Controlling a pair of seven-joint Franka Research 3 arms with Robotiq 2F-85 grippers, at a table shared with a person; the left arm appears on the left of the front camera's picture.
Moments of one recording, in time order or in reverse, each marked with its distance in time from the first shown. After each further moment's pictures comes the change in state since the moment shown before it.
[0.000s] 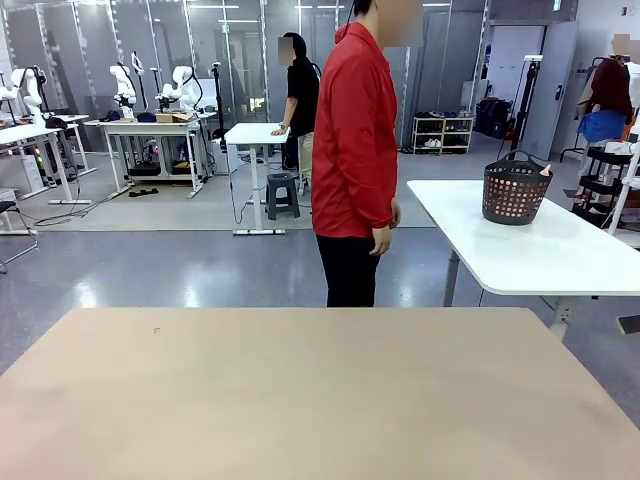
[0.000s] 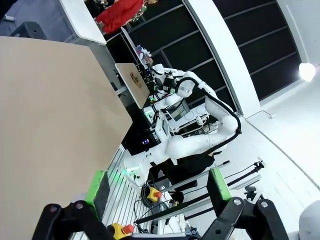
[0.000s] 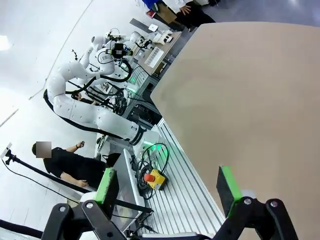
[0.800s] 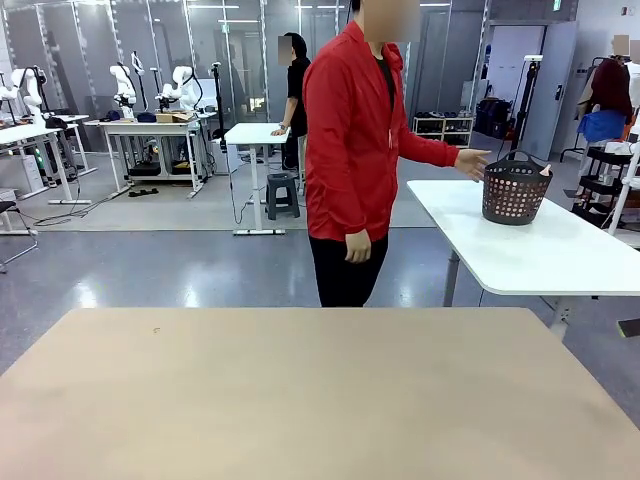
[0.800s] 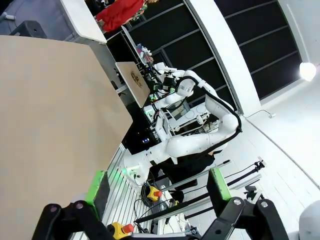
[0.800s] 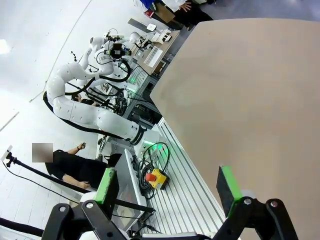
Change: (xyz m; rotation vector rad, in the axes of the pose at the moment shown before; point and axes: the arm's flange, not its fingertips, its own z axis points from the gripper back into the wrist) left arm 0.001 0.000 -0.002 0.002 0.006 0.001; right arm -0.002 -0.003 0.000 -0.001 0.001 -0.020
